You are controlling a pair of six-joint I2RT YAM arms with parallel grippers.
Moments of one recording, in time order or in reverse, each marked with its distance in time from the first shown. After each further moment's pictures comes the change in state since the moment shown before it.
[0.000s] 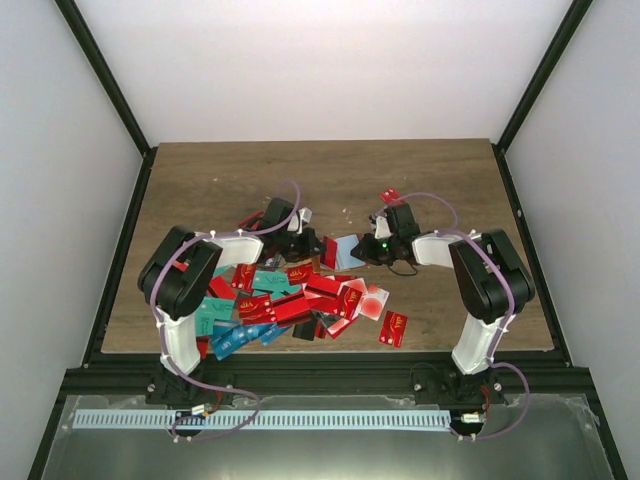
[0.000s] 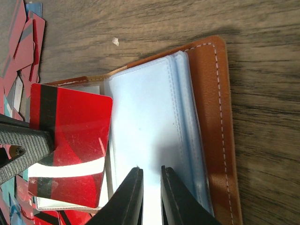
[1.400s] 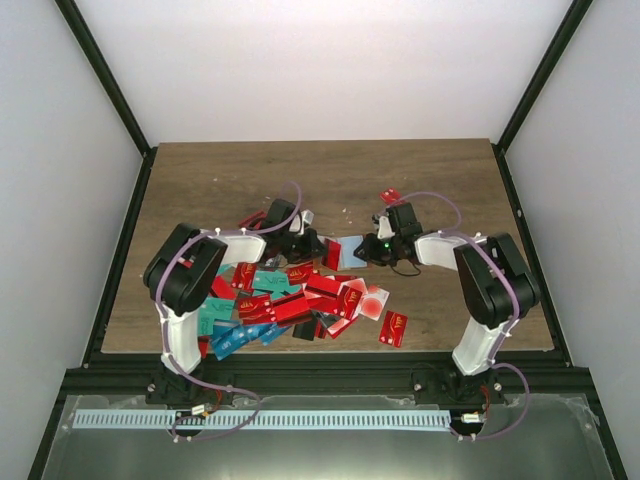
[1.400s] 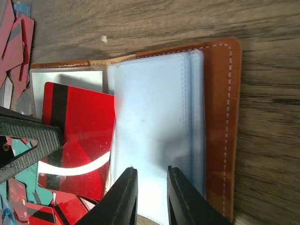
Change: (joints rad) left arm 0.000 0.042 0.021 -0.011 0.031 -0.029; right arm -0.003 -0.034 0.002 -0.058 0.025 -0.008
